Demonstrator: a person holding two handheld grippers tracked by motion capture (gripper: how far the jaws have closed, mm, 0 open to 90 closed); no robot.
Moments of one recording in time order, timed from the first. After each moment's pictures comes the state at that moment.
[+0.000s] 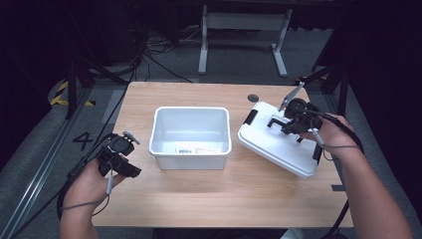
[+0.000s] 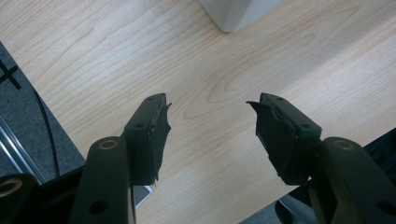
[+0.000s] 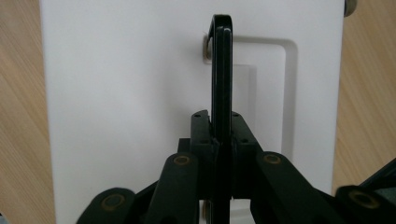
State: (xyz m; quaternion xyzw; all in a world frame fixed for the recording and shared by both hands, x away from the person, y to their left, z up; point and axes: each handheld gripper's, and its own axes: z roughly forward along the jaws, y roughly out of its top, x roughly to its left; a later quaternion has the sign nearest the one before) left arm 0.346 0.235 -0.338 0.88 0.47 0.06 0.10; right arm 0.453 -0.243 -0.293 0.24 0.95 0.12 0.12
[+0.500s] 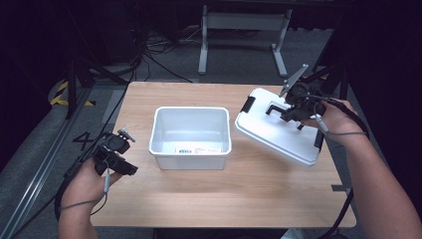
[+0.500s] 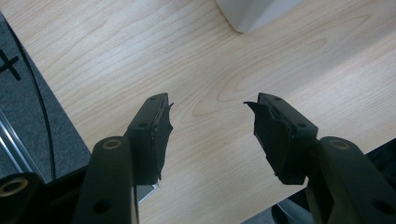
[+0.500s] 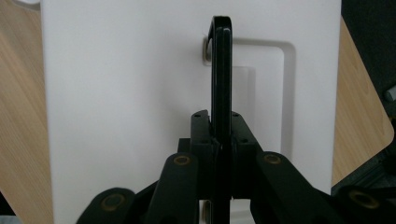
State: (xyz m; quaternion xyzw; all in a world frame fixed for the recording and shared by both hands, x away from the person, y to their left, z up) left arm 0.347 0.245 -0.336 0.86 0.49 0.06 0.11; right arm 0.455 -0.229 -0.244 0.22 0.96 0.14 0.14
